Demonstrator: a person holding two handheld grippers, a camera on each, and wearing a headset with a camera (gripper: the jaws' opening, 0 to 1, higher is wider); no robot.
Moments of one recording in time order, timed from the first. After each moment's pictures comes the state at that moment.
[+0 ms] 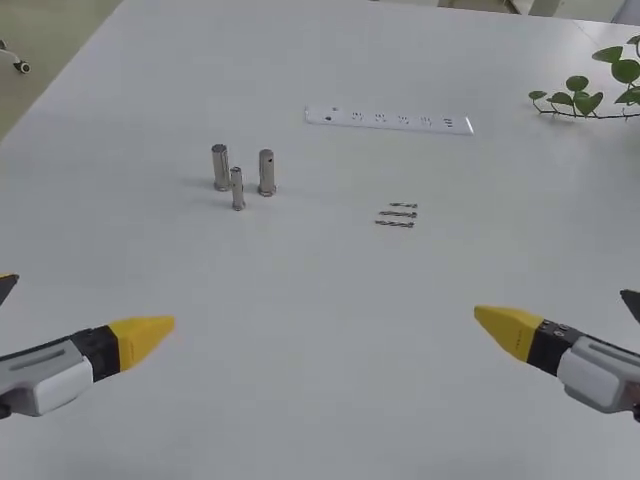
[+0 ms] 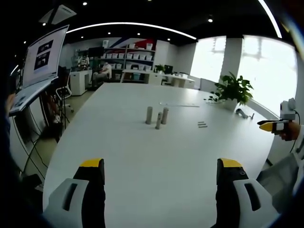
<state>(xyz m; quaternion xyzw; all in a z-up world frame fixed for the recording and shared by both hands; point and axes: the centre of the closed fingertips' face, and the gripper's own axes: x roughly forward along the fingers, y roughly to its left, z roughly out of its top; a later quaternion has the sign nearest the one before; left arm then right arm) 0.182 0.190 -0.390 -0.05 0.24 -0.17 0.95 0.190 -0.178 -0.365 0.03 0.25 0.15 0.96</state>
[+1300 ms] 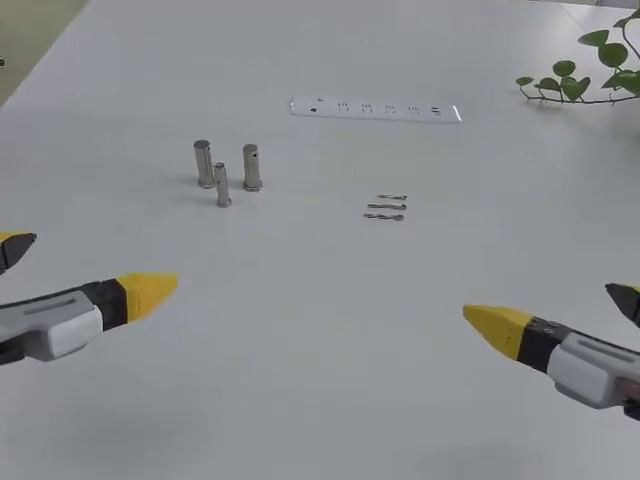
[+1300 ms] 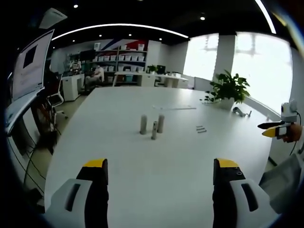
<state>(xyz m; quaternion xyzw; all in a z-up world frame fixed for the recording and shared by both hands) 0.226 0.174 -0.381 -0.03 0.24 -0.20 0.95 0.190 -0.178 -0.373 0.03 0.26 0.15 0.95</state>
